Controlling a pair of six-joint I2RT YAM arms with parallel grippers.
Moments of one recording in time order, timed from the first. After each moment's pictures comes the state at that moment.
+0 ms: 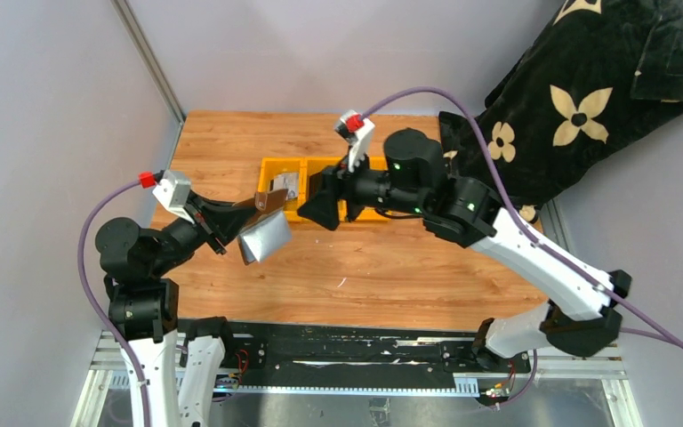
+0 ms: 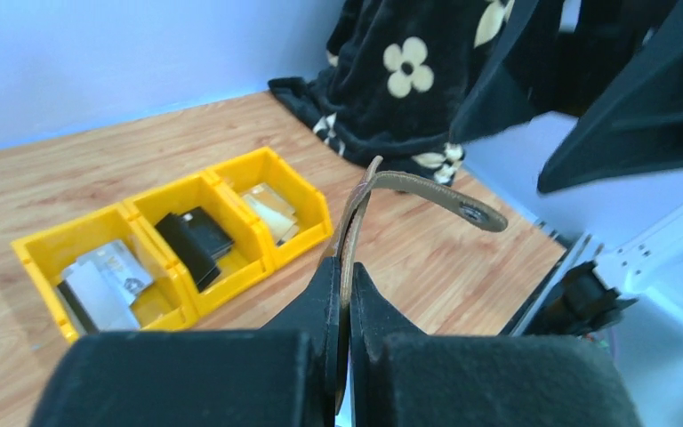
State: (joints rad) left arm 0.15 0.51 0.95 -0.40 0.94 -0.27; right arm 1.07 1.42 1.78 -0.60 -0.15 0.35
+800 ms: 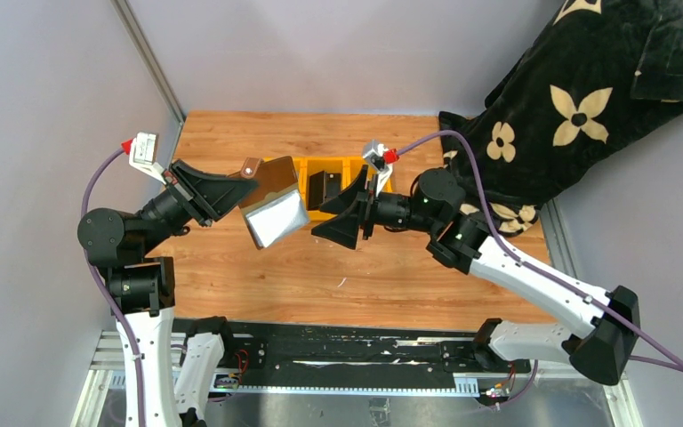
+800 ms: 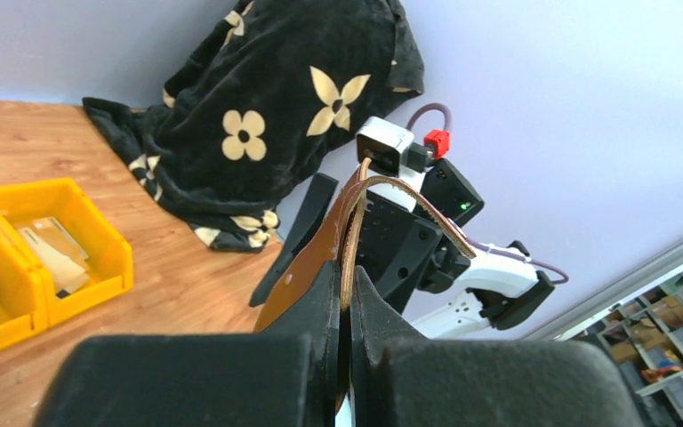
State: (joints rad) left arm 0.15 0.66 1.05 0.05 1.01 -1.11; right arm 0.89 1.14 1.04 0.19 -0.55 0.42
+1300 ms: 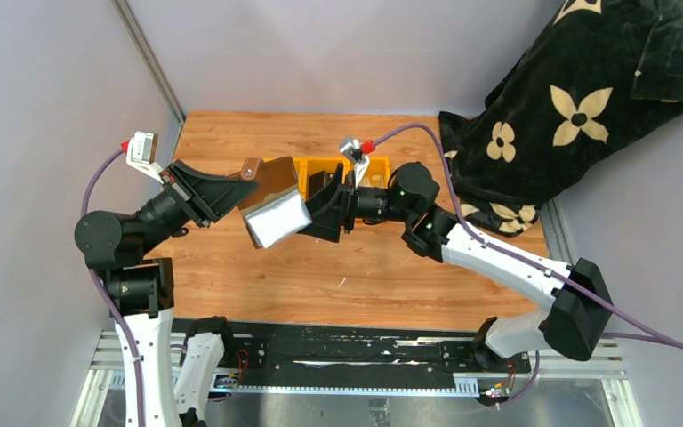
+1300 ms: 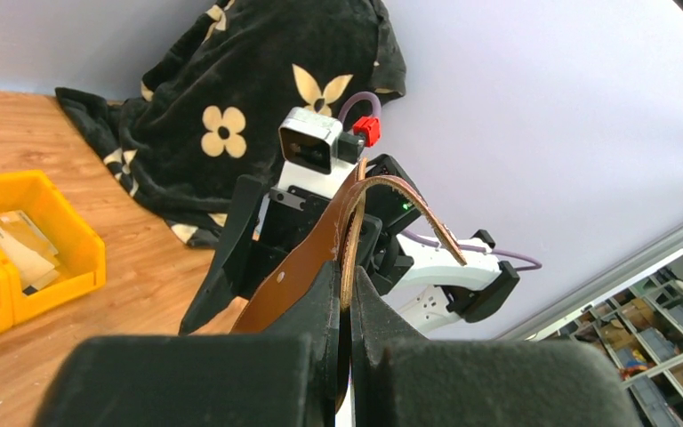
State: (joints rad) left arm 0.15 0.65 1.06 0.06 1.02 -1.19; right arm 0.89 1.35 1.07 0.47 -0.66 0.60
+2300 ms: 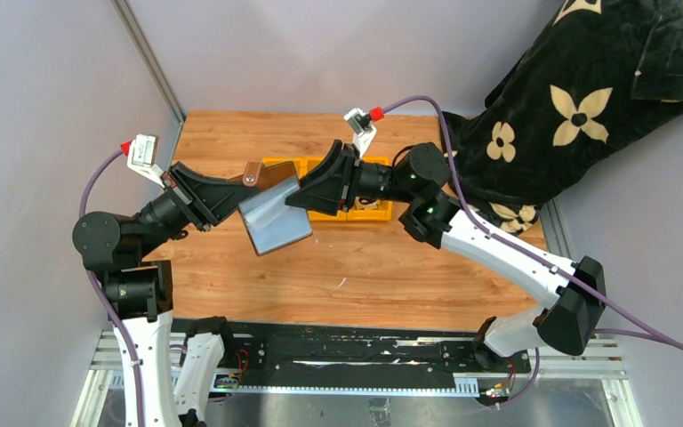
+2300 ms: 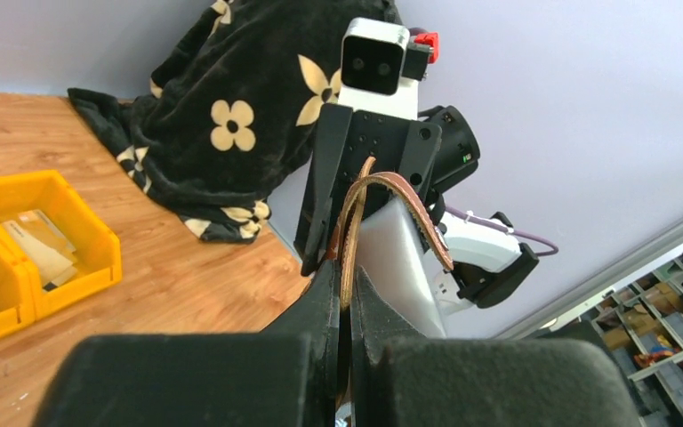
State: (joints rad) left arm 0.15 0.65 1.08 0.03 1.04 -1.13; right arm 0.90 1.40 1.30 0.52 -0.69 0.81
